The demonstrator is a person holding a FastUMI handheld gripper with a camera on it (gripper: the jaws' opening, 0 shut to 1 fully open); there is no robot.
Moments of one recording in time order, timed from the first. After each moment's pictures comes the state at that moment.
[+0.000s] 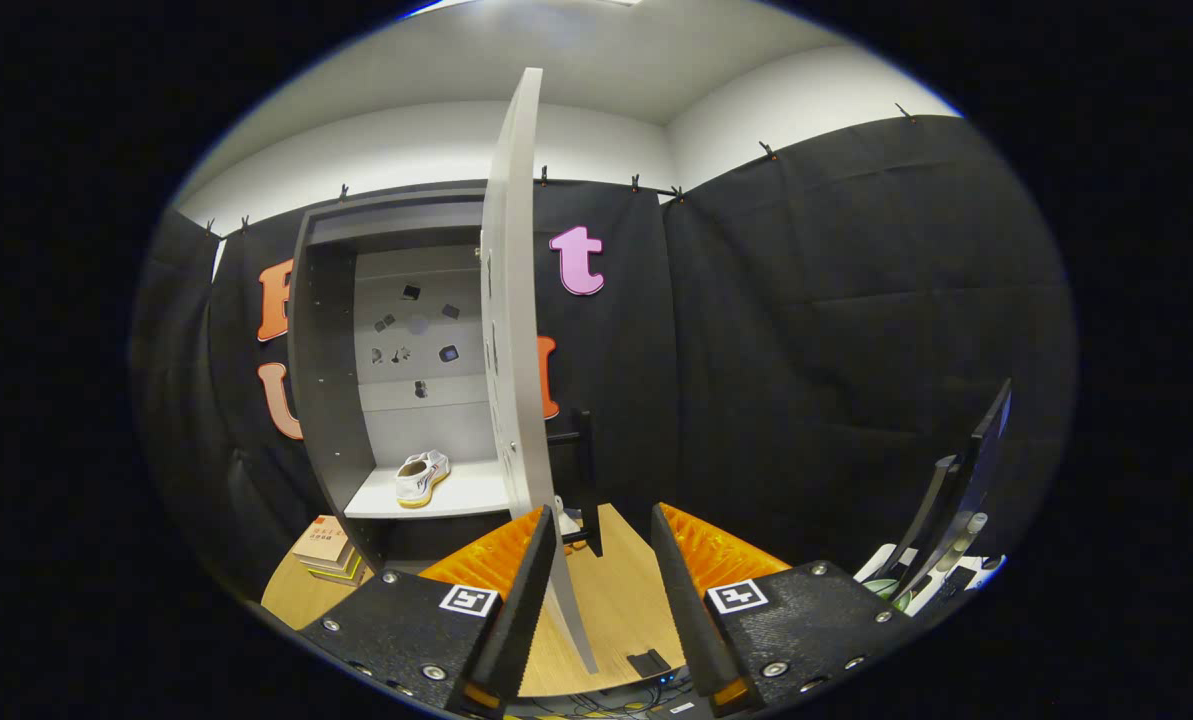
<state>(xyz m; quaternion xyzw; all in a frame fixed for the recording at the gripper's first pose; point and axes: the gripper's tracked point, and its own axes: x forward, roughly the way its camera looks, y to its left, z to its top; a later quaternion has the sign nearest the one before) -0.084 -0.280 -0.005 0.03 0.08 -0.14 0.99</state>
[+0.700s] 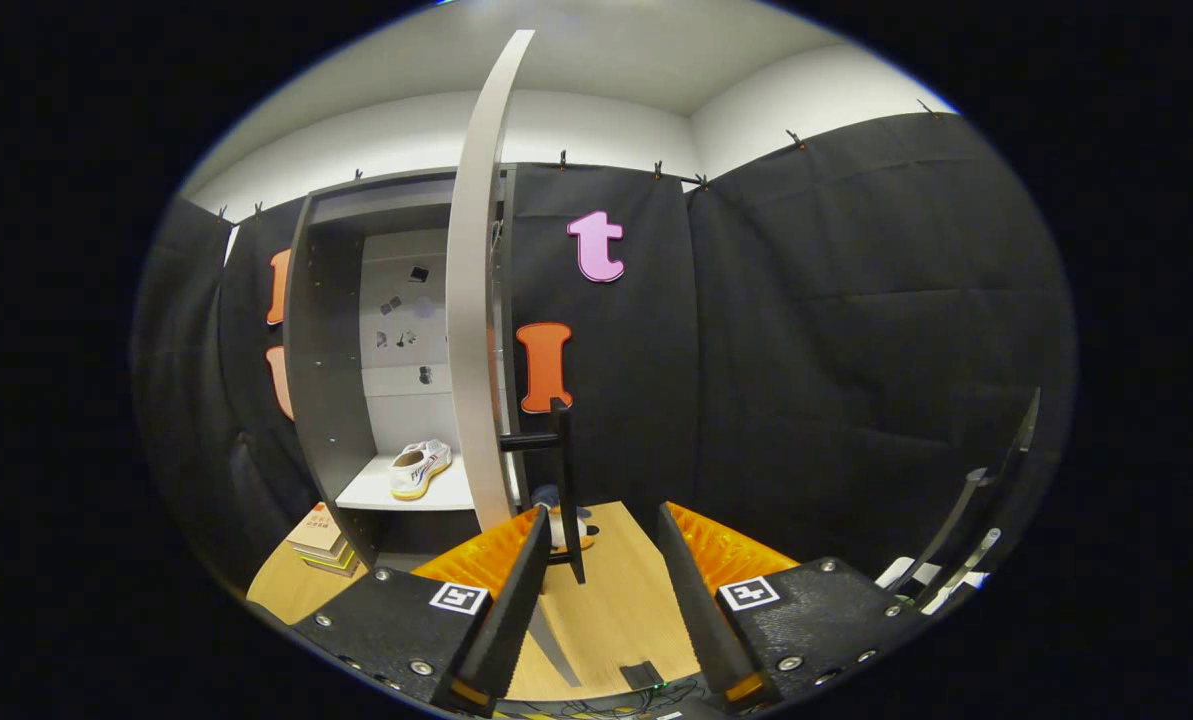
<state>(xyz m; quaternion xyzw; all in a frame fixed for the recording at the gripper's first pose) -0.047 -0.284 -0.019 0.02 0.09 -0.11 0.99</state>
